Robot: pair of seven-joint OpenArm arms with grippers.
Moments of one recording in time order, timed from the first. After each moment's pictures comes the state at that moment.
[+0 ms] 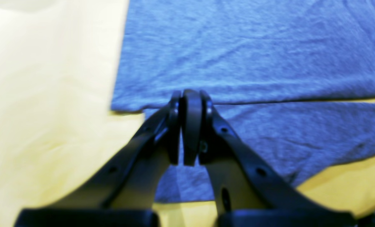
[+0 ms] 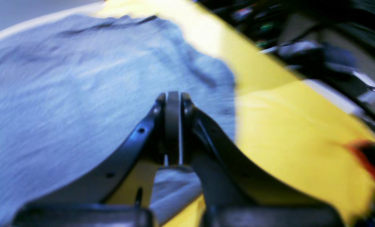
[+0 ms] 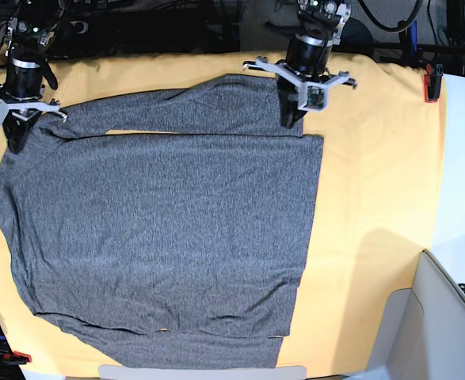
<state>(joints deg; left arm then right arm) 36.4 2.0 8.9 116.9 2.2 0.7 17.5 -29.1 4.3 29.9 117.1 20.2 6.9 -14.6</state>
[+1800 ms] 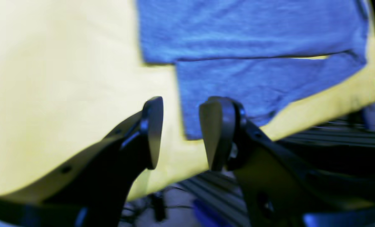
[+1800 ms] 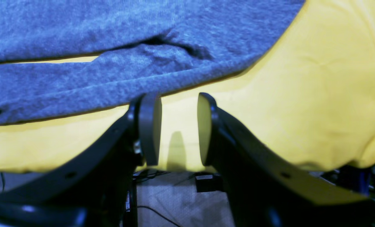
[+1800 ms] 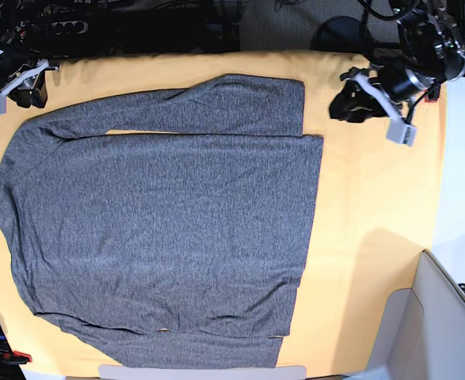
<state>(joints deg) 21.1 -7.4 -30.3 116.6 -55.5 -23.6 79.3 -30.0 12.5 44.6 116.1 38.8 31.3 -57.0</state>
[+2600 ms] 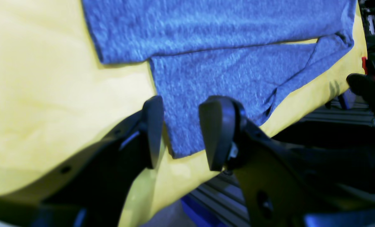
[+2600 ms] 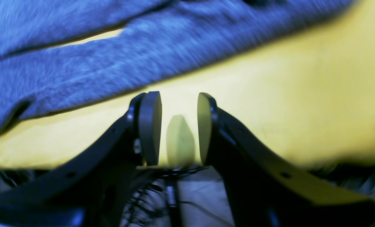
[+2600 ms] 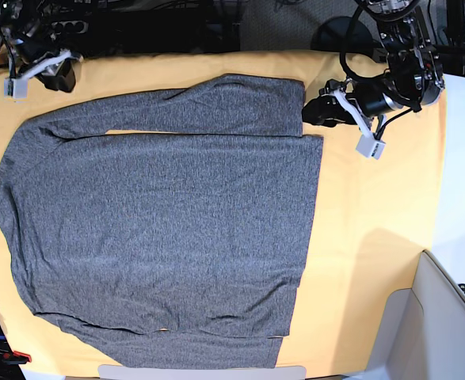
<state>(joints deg) 13.9 -10.0 -21.6 103.6 -55.3 -23.5 79.3 -27.5 1.3 50.2 106.1 42.5 38.0 -56.9</state>
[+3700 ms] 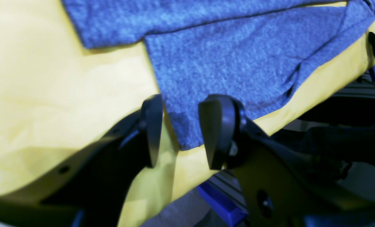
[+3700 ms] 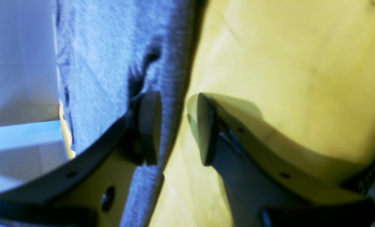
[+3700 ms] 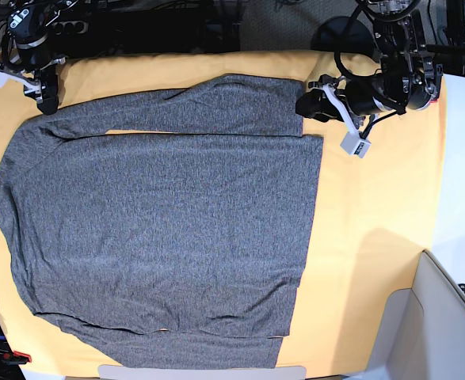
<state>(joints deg) 13.9 -12.3 -15.3 103.5 -49.6 -23.5 78.0 -12.9 -7.2 61.7 96.4 58.0 11.1 -56.3</state>
